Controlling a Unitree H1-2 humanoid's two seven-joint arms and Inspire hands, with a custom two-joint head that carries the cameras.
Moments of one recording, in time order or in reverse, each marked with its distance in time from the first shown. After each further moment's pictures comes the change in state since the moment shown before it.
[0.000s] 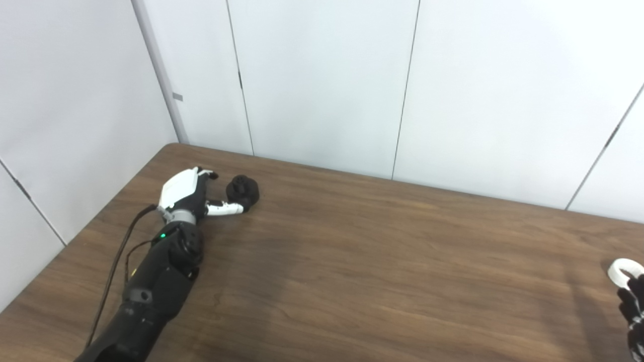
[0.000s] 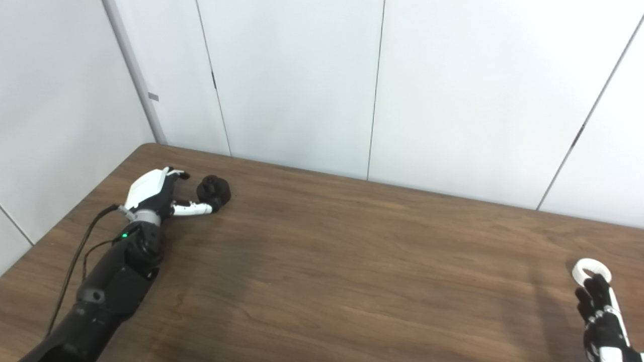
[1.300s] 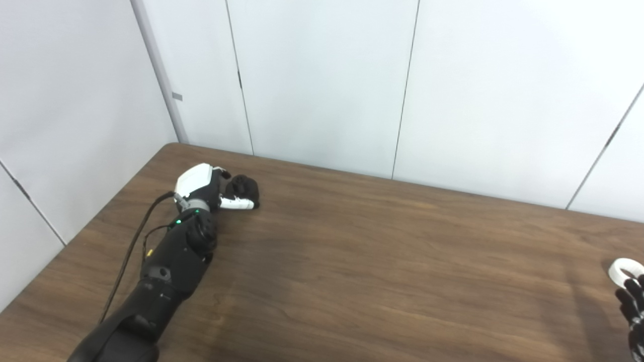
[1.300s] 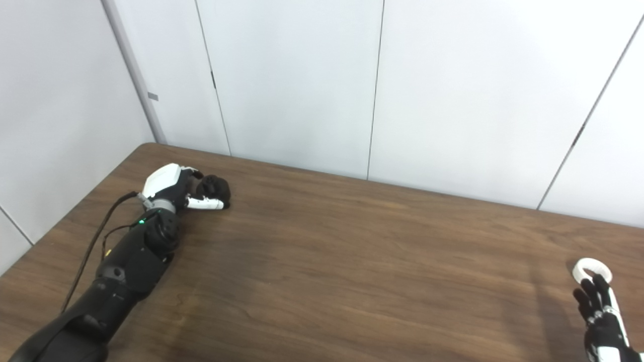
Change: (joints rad) left arm -0.106 -0.007 -0.067 0.170 -0.011 -0.004 -0.001; right arm 0.003 0.002 0.000 -0.010 -0.021 0.013 -0.012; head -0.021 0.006
